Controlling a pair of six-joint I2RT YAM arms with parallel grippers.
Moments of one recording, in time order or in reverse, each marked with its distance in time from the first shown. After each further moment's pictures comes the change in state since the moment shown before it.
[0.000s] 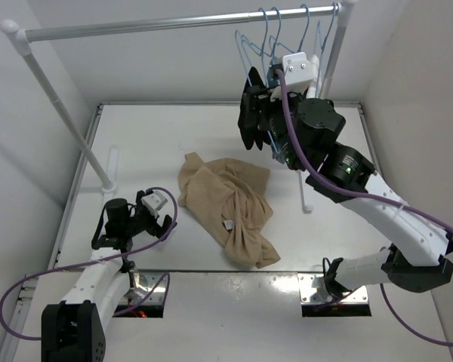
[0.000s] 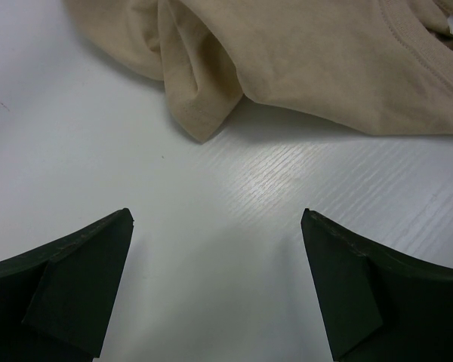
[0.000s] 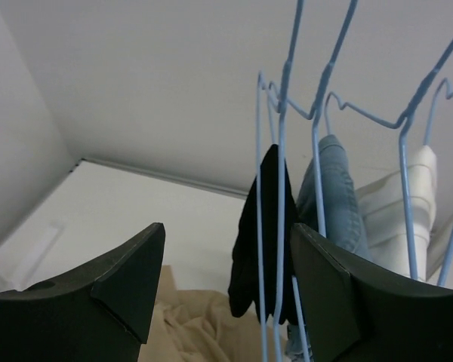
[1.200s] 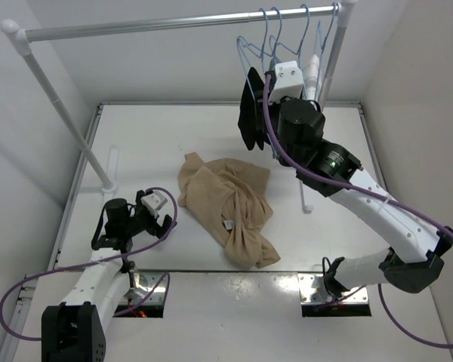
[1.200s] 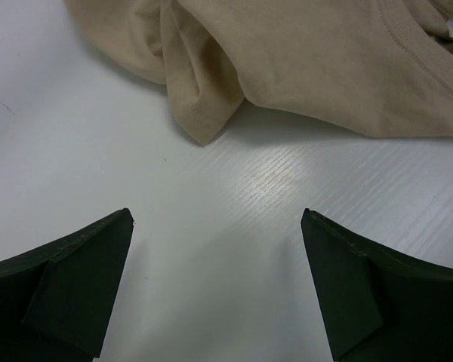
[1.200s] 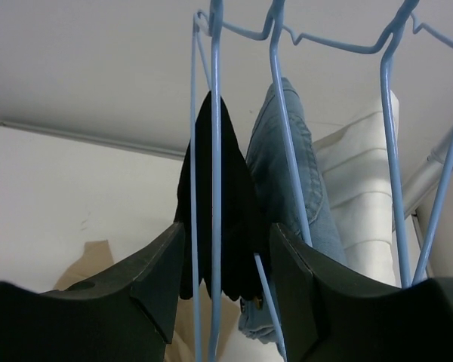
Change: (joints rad) left arm 0.000 -0.011 0.000 0.000 0.000 0.000; right arm -0.097 0.015 -0.119 -0.020 0.076 -0.008
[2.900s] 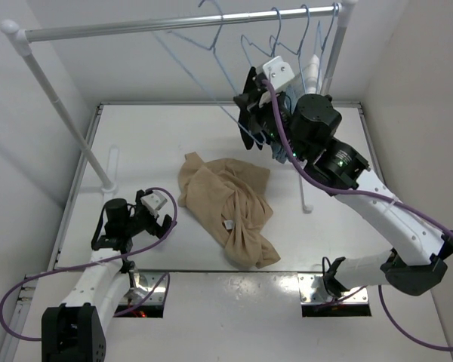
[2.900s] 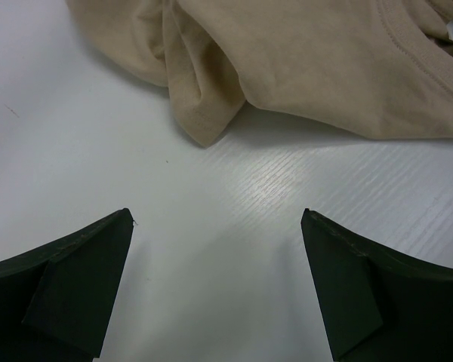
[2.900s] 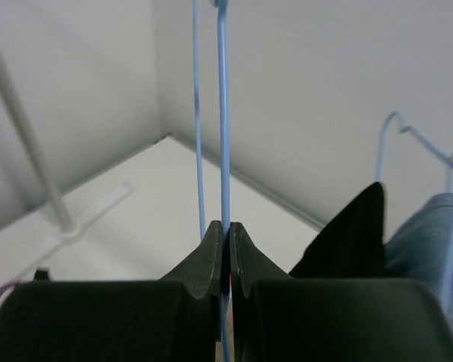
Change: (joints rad) left arm 0.000 -0.009 0.000 0.000 -0.001 0.000; right arm -0.037 -0.020 0.009 0.139 -0.533 -0.055
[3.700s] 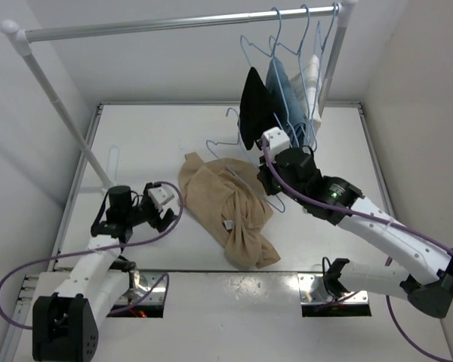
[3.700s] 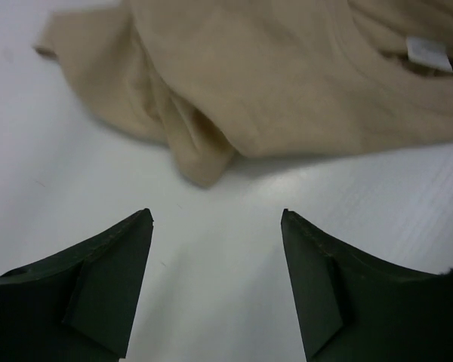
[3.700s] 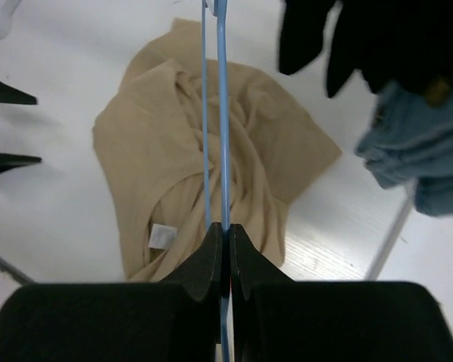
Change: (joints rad) left arm -0.071 0.078 0.140 -0.142 0.026 0.137; right arm 0.005 -0.211 -0.512 -0.333 0.018 0.315
